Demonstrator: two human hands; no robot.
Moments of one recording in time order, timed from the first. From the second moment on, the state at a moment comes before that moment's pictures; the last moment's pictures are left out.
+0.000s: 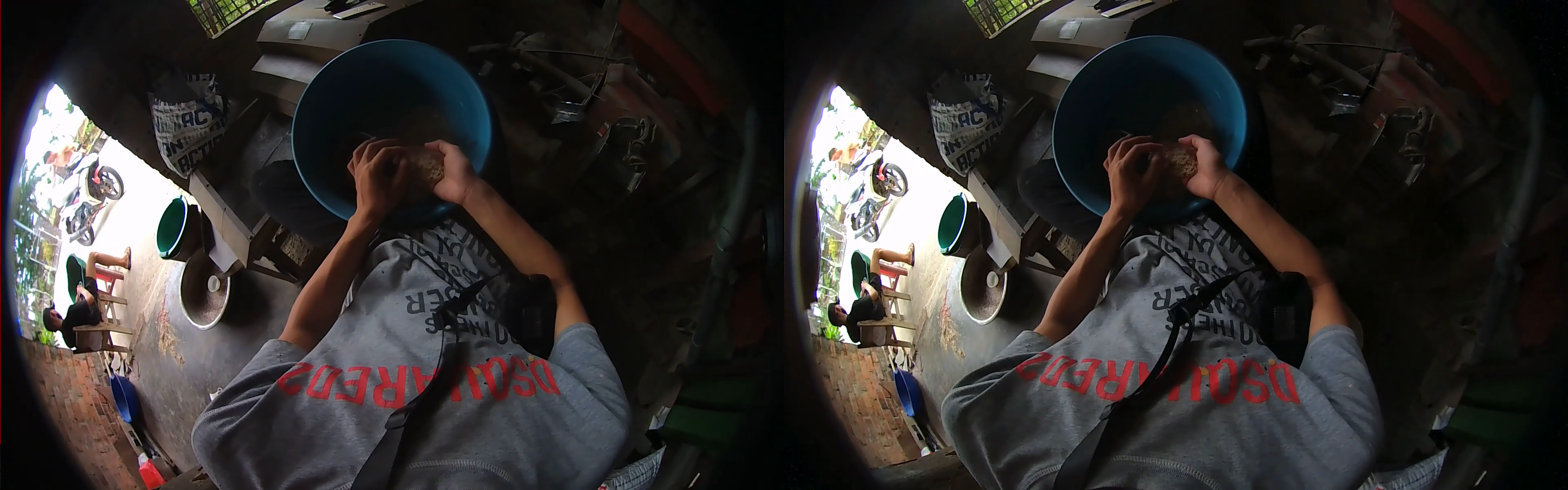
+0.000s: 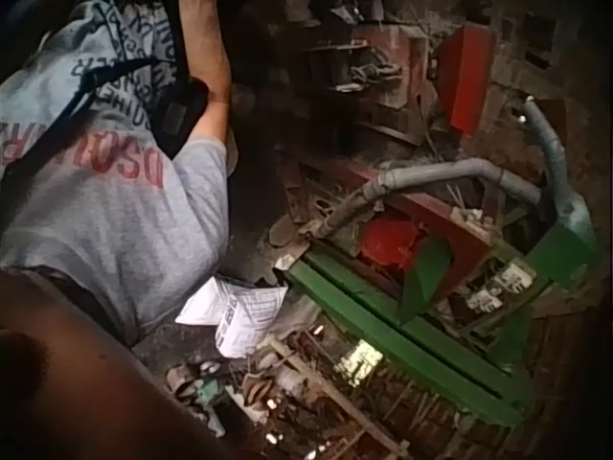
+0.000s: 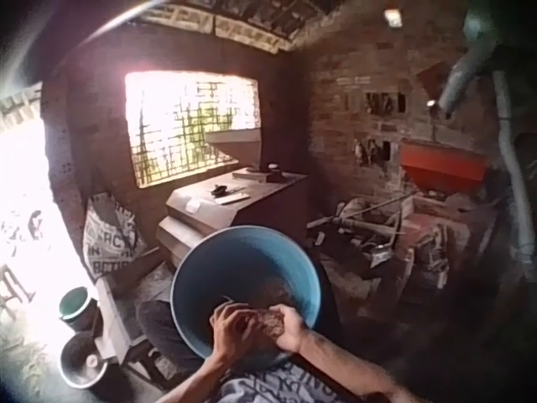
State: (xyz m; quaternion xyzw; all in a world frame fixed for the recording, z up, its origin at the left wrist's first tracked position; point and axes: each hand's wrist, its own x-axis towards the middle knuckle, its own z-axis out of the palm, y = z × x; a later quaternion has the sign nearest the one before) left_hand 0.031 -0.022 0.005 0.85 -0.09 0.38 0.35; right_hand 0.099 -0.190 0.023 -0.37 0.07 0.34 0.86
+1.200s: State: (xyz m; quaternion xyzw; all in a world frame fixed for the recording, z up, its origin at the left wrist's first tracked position) left_hand 0.034 -0.025 0.002 0.87 -0.14 0.37 0.31; right_hand 0.103 -0.194 0.017 -0.37 0.04 0.38 0.85
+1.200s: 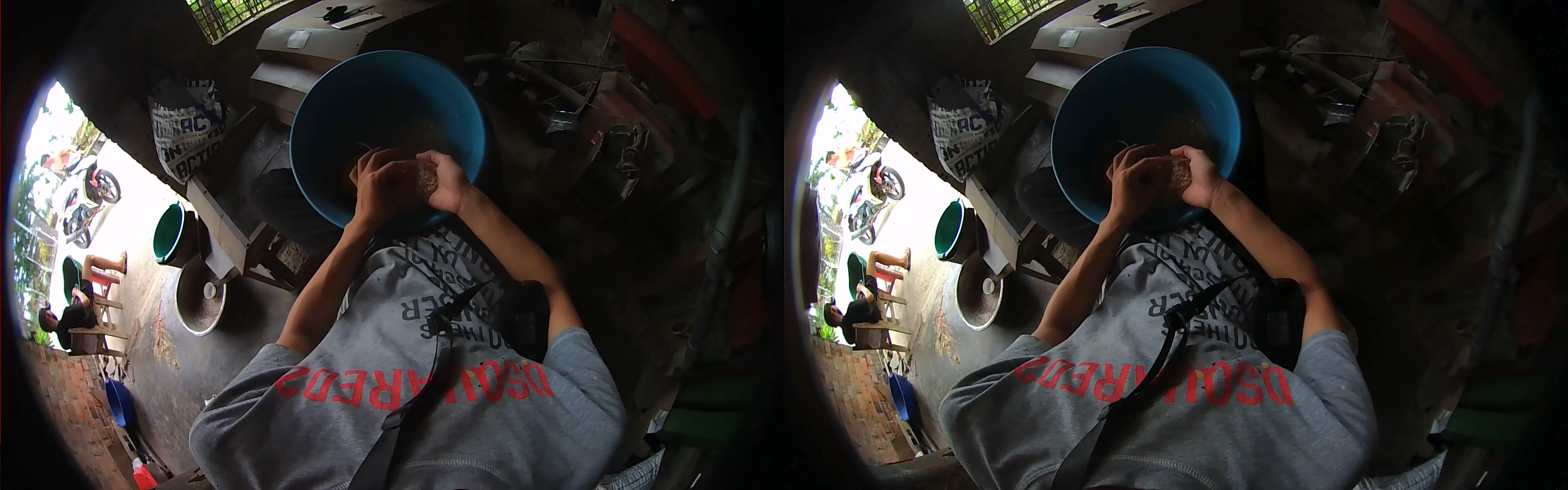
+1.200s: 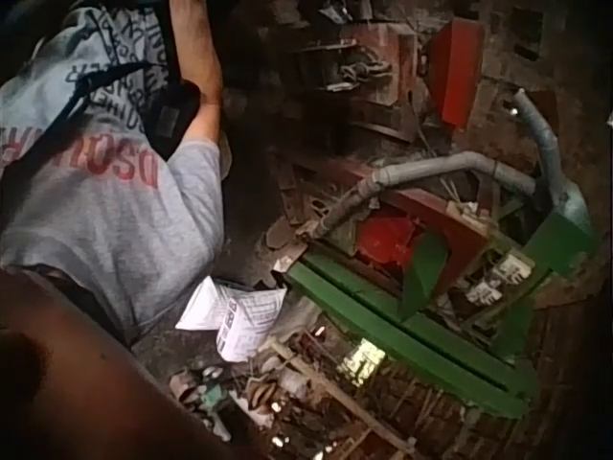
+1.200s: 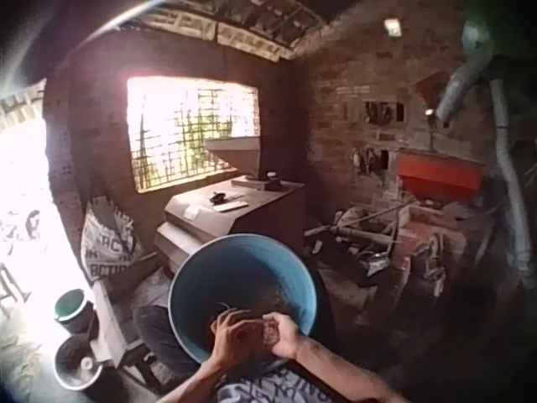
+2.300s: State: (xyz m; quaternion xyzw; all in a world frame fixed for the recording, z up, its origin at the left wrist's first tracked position) left_hand 0.029 -0.020 -0.001 0.88 -0.06 0.36 0.31; right_hand 0.104 -0.187 0.014 -0.36 0.06 0.34 0.87
